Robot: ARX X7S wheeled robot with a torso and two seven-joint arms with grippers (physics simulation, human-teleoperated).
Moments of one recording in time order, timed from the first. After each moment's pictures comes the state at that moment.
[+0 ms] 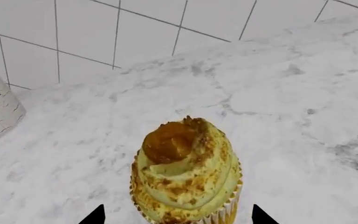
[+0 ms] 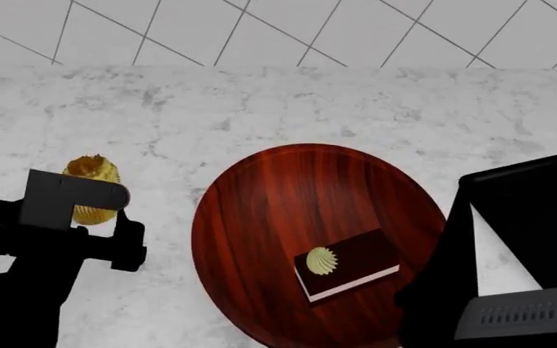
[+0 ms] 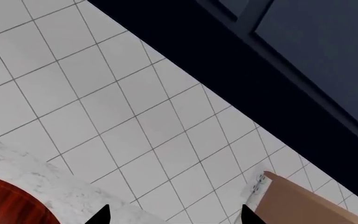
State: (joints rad) left arm -0.75 -0.20 0.34 -0.36 -0.20 -0.60 -0.25; right arm 0.26 0.22 -0.01 -1.03 -0.66 0.86 -0.45
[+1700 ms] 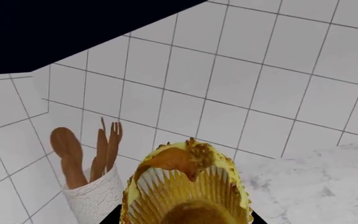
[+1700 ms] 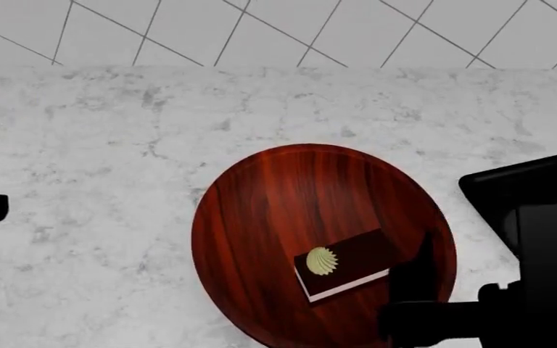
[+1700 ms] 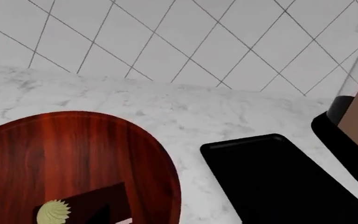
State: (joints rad) left arm -0.71 -0.47 0.09 0.75 -0.39 -1.29 -0.33; right arm 0.69 0.01 -0.08 -0.67 -1.58 1.54 -1.50
